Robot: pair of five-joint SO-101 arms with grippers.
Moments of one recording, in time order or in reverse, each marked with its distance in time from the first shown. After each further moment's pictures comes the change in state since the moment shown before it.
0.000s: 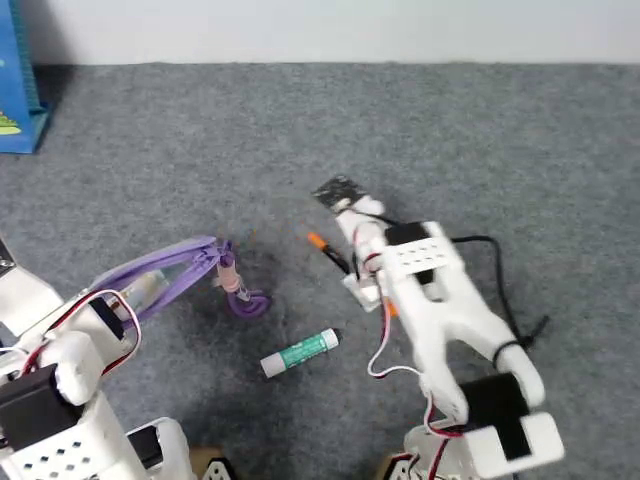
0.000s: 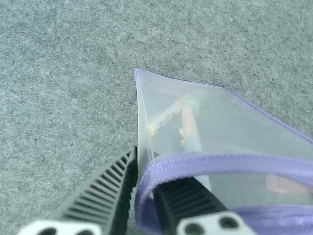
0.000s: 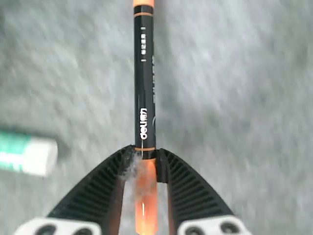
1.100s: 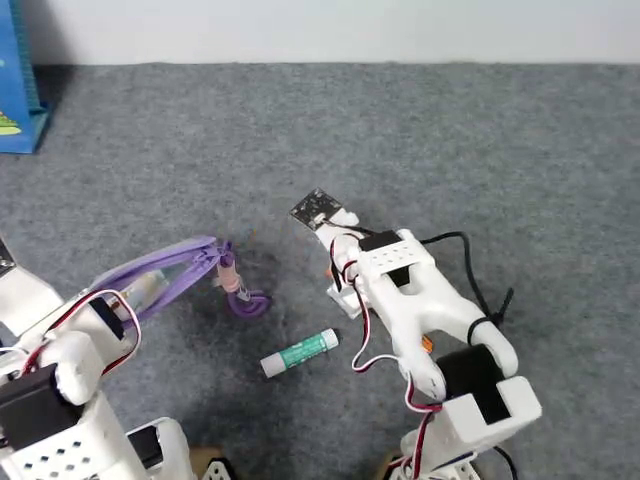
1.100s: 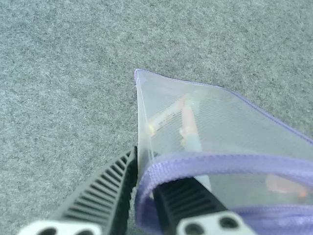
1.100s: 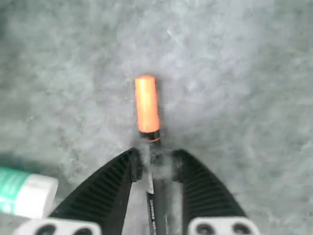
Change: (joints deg) left arm 0.0 0.0 0.0 0.0 0.0; right arm -6.7 11.7 0.0 -12.7 -0.3
